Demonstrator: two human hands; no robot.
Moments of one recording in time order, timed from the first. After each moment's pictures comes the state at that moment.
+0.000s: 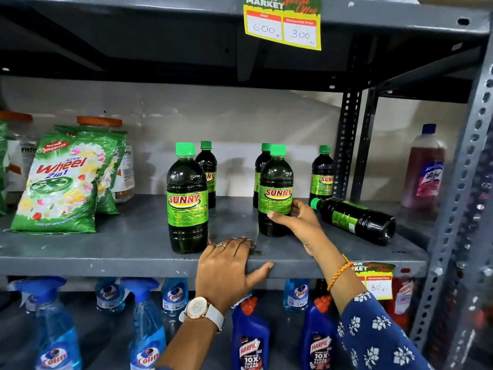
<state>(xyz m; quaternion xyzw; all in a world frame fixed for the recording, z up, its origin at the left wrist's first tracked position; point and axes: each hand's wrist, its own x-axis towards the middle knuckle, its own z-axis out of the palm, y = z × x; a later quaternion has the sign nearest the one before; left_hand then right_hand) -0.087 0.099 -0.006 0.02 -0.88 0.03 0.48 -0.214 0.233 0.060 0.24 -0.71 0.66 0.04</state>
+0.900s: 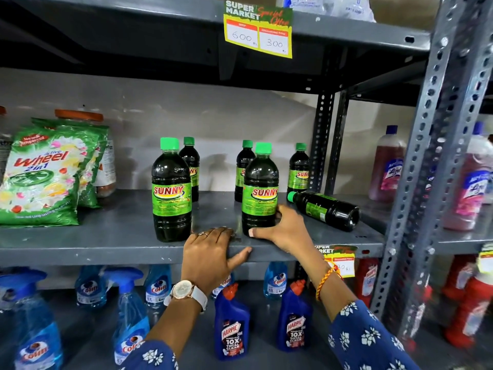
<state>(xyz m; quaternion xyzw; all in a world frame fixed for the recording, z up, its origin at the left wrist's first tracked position) -0.084 0.103 -0.003 0.02 -0.88 0.03 0.47 -0.157 0.262 0.058 0.25 -0.83 0.48 0.12</state>
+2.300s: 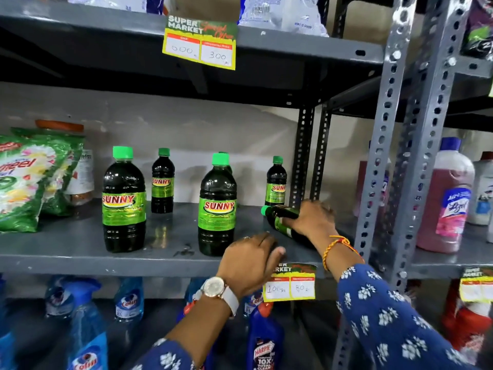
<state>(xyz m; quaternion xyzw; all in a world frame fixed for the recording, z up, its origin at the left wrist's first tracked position) -0.136 0.243 0.033 -0.09 -0.93 -0.02 0.37 -0.250 0.367 0.104 0.11 -0.96 0.15 0.21</state>
